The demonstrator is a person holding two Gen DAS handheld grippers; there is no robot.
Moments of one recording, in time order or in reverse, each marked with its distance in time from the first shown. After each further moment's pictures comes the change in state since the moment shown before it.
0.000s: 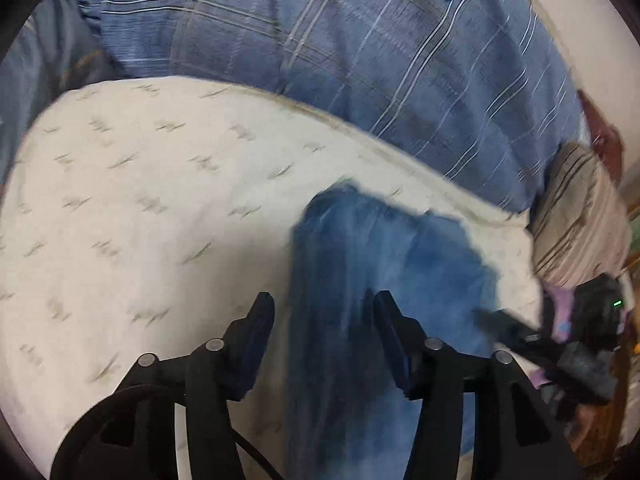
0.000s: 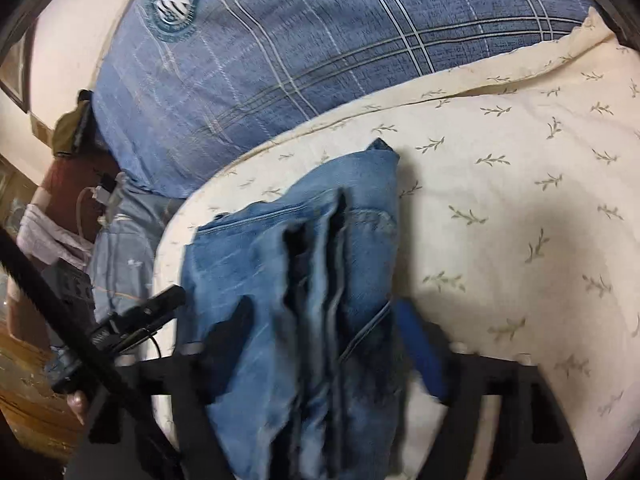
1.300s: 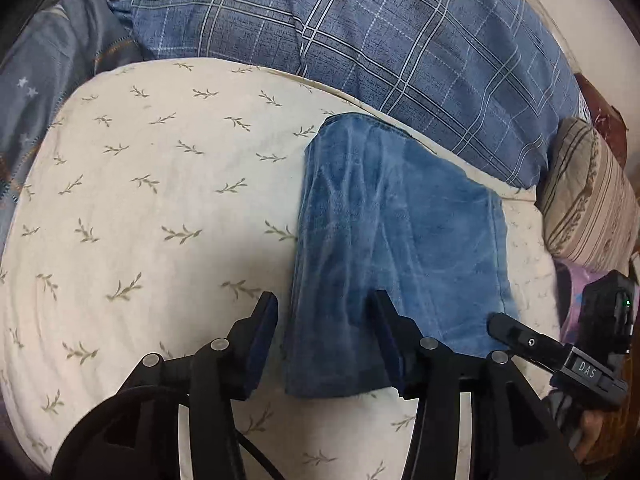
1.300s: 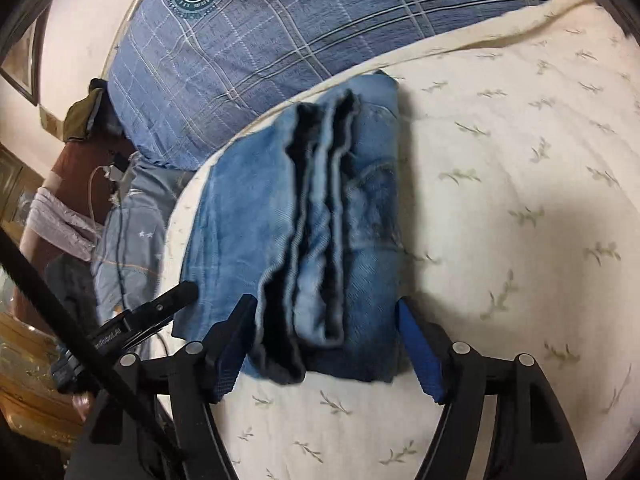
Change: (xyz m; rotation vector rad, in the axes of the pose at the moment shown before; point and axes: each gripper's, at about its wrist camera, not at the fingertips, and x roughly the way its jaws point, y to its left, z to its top) left arm -0.031 0.005 -0.053 0.029 -0.039 0.040; right arm -0.002 0.005 -0.061 -0.002 0.010 0.004
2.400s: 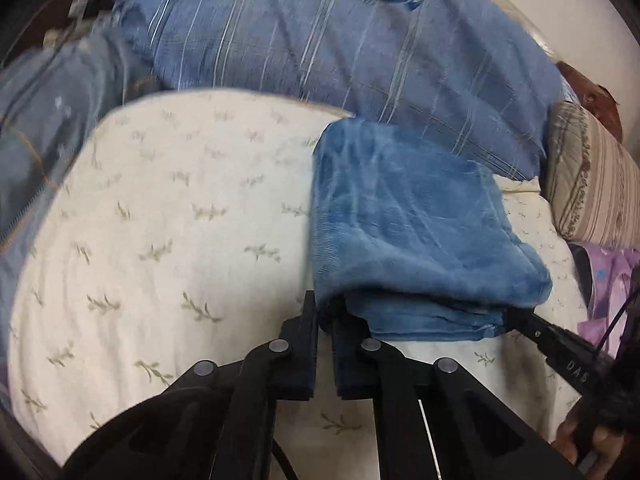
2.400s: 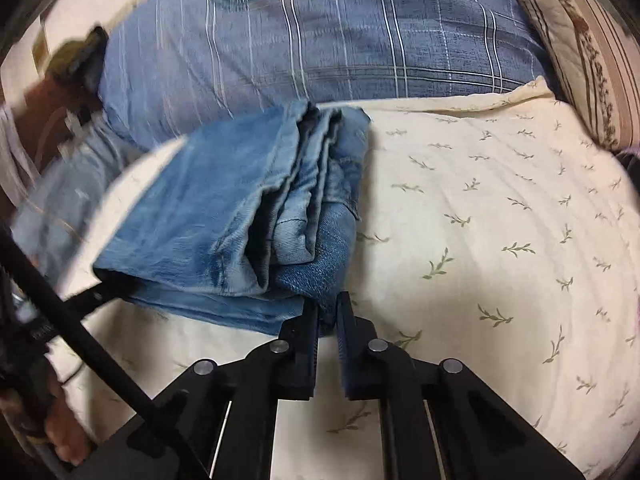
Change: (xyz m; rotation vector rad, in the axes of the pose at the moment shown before) left arm -0.021 -0.019 -0.064 0.101 -0.170 0.088; right arm -0.015 0.034 -0.054 -0.230 -0.206 -0.318
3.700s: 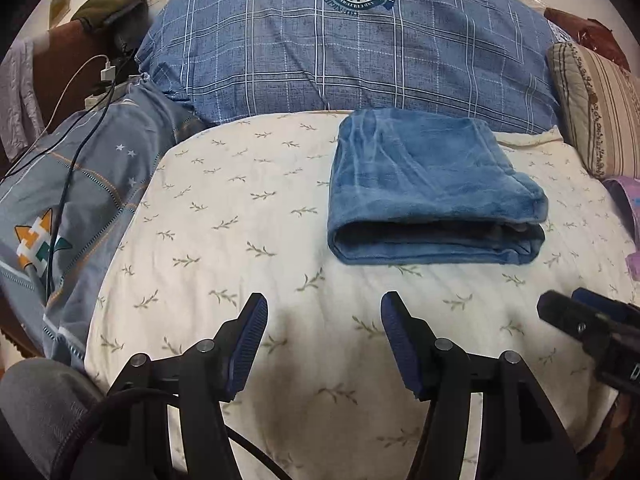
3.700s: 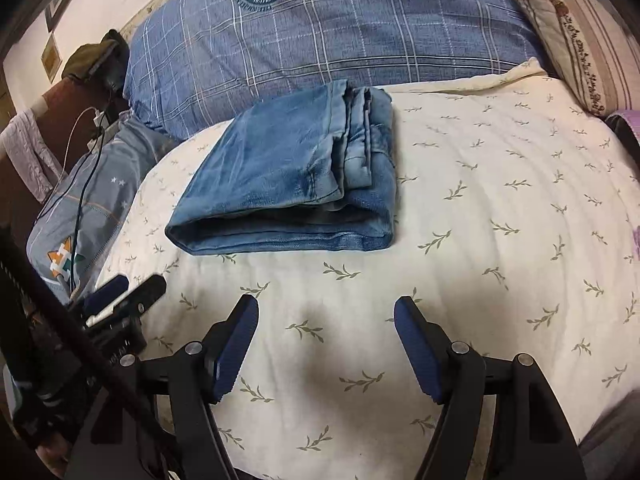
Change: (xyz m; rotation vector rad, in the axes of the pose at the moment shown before) left arm -0.068 -0.031 -0.063 0.181 -0.067 0.253; right arm -0.042 0.027 -0.049 0.033 0.021 0.043
